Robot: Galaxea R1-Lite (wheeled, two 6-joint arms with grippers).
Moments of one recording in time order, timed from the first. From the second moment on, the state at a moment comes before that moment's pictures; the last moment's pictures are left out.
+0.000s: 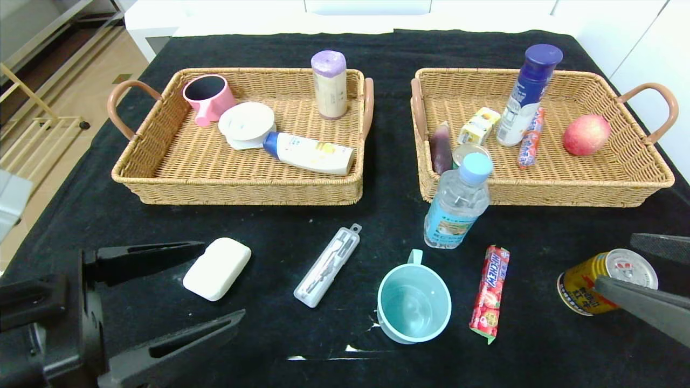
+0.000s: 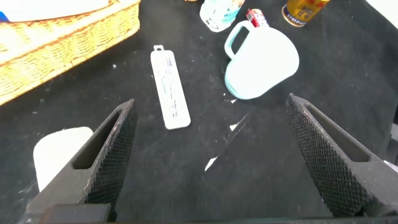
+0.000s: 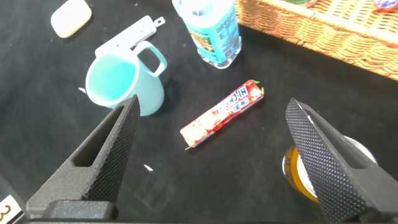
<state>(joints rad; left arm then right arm) -0.46 1.02 -0.61 -0.24 -0.36 0.10 0.48 0.98 -0.71 -0.06 0.14 0.02</state>
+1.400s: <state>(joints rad) -0.45 1.05 -0.62 -0.27 -0.31 0.07 0.45 1.07 -1.04 0.46 -0.28 0.15</state>
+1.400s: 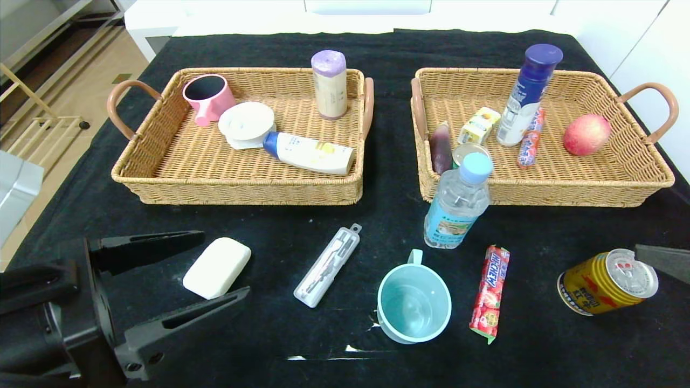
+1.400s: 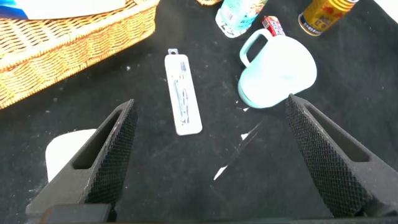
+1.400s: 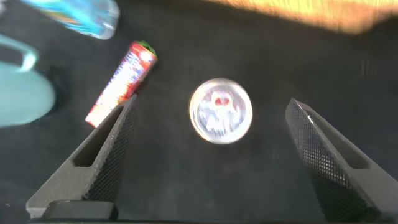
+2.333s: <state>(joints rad) -0.45 1.05 -0.63 -0.27 -0.29 0.07 0.40 1.37 -1.14 0.62 -0.31 0.45</state>
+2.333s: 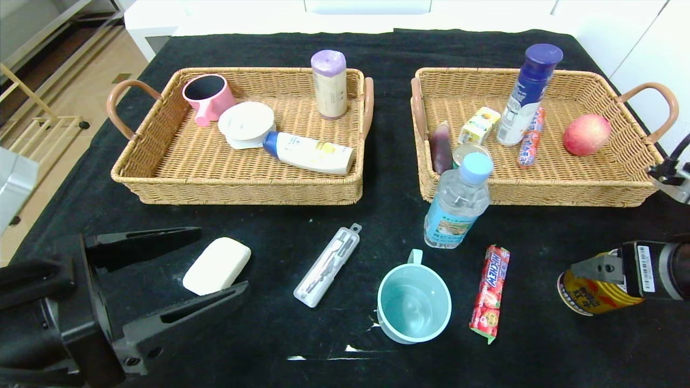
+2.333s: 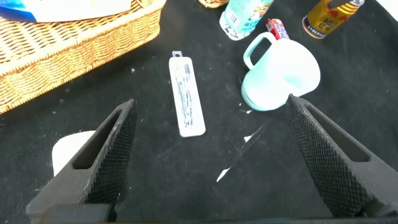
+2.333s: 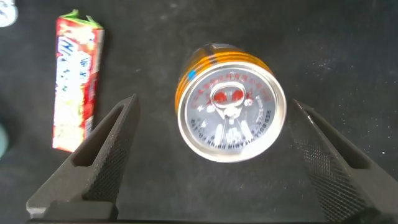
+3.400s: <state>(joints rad) -0.45 1.02 -0.62 -0.27 -0.29 0.08 0.33 1.47 -1.11 0.57 -0.25 0.49</state>
